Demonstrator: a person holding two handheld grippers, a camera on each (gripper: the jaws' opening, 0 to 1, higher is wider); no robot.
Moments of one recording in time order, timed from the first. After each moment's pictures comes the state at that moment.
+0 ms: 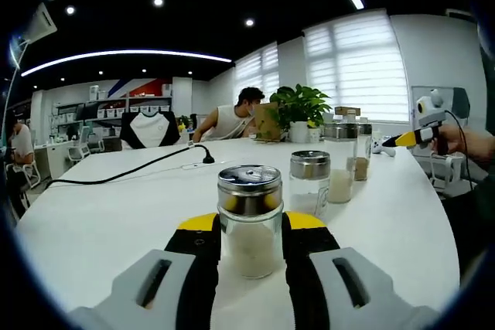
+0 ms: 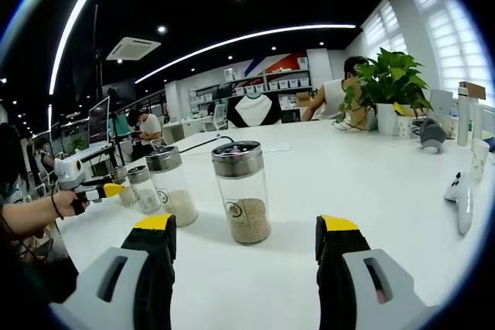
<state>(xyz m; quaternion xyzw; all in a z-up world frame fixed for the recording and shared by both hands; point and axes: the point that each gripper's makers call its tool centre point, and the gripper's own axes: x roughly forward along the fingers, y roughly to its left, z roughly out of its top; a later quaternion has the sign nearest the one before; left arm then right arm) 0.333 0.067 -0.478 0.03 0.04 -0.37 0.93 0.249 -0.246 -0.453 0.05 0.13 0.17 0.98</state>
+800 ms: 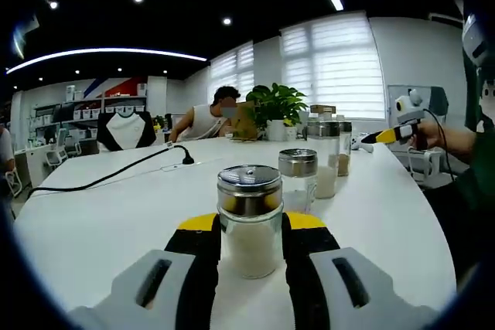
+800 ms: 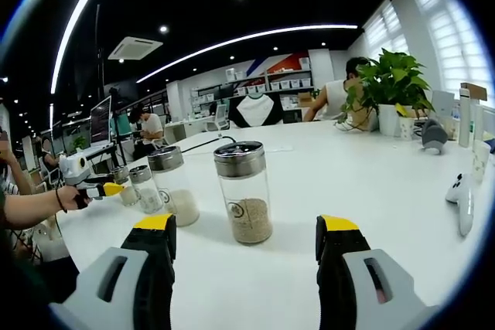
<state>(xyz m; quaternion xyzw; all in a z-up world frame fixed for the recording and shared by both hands) 0.331 0.062 -0.477 0.03 0.05 -0.43 0.90 0.250 -0.243 -0.452 0.05 0.13 0.17 0.98</state>
